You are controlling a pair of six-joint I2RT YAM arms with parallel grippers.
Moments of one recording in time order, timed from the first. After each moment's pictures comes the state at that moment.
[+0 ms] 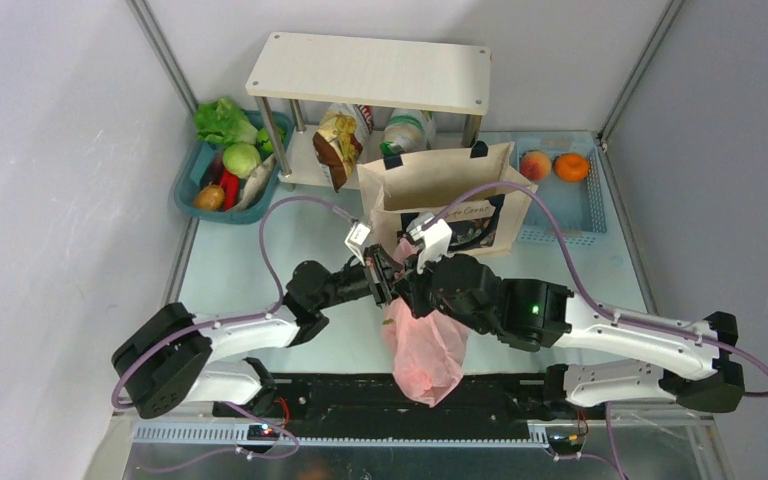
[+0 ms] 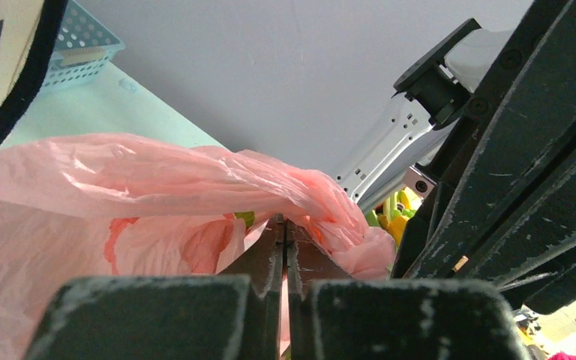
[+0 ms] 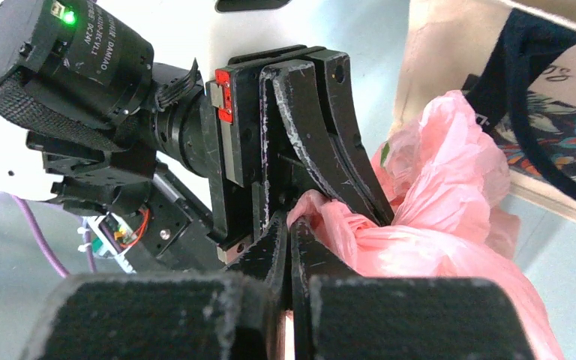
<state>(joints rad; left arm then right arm) -0.86 1.26 0.44 1.09 0.49 -0.88 1.32 1.12 1.16 -0.46 0.45 0.45</state>
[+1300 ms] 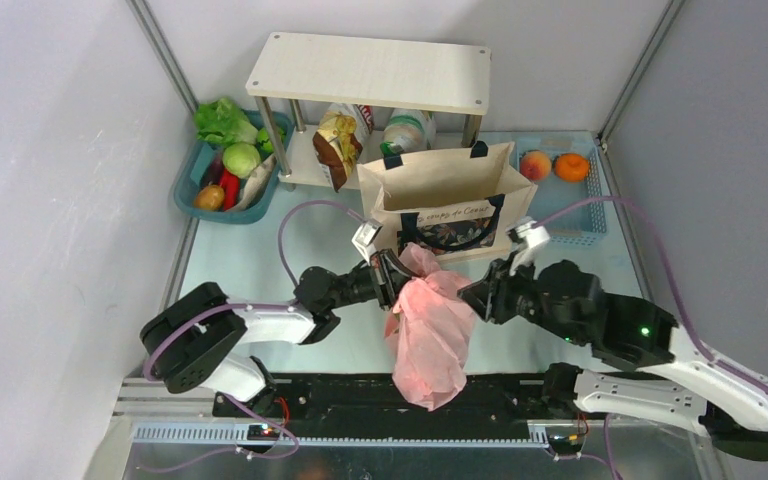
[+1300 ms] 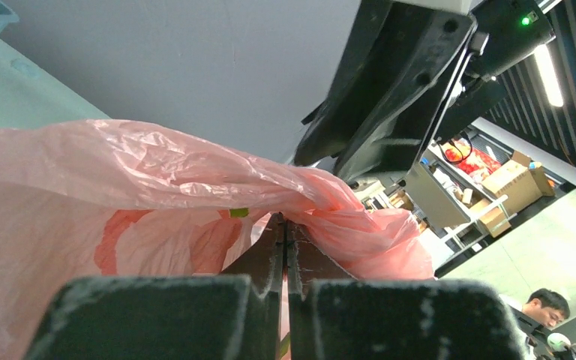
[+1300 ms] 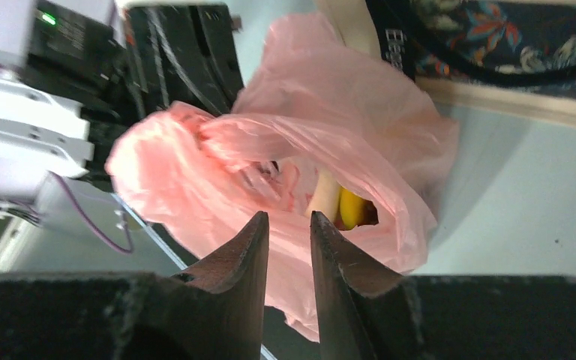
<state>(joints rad) -0.88 1.44 0.43 1.42 0.55 -1.13 1.17 0.68 1.05 -0.73 0.32 0.60</state>
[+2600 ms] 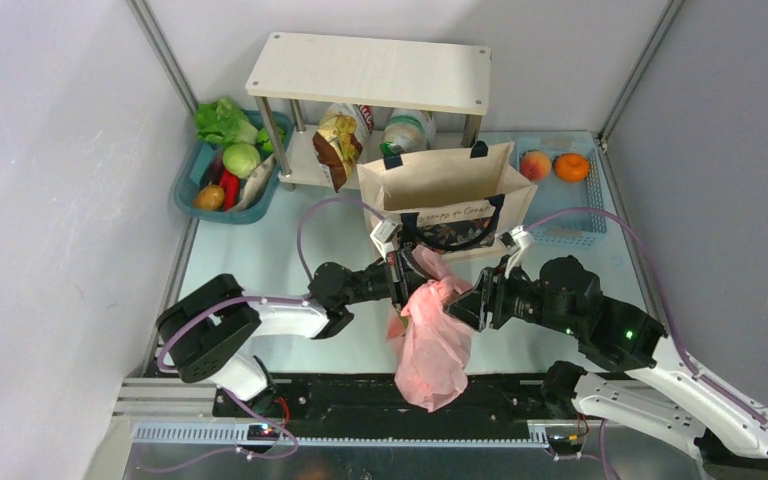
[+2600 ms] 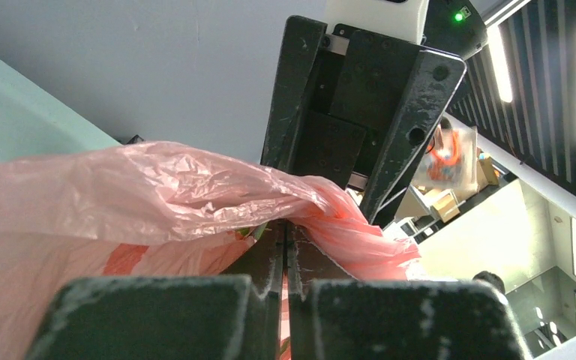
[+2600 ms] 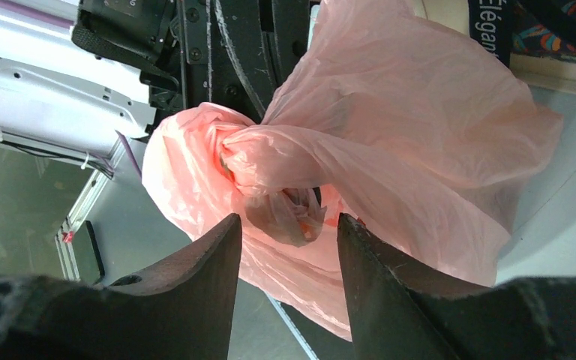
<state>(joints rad) -0.93 1.53 0.53 1.43 0.58 -1.23 0.96 0.64 0.89 -0.59 -0.09 0.59</state>
